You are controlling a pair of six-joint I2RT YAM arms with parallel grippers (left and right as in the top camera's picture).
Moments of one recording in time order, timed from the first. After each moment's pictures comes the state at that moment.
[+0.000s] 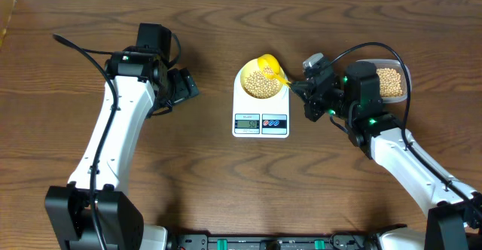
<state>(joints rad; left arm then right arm) -0.10 1.61 1.39 -1.12 -0.05 -0.54 0.28 1.47 0.77 0.10 -0.52 -0.11</state>
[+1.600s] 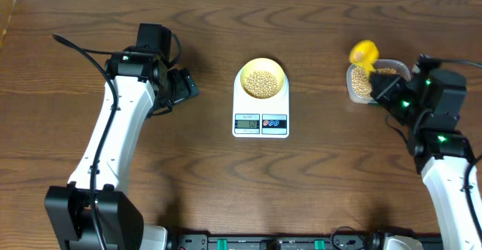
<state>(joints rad) -0.10 1.61 1.39 -1.12 -0.05 -0.54 -0.13 1.17 0.78 -0.22 -0.36 0.73</state>
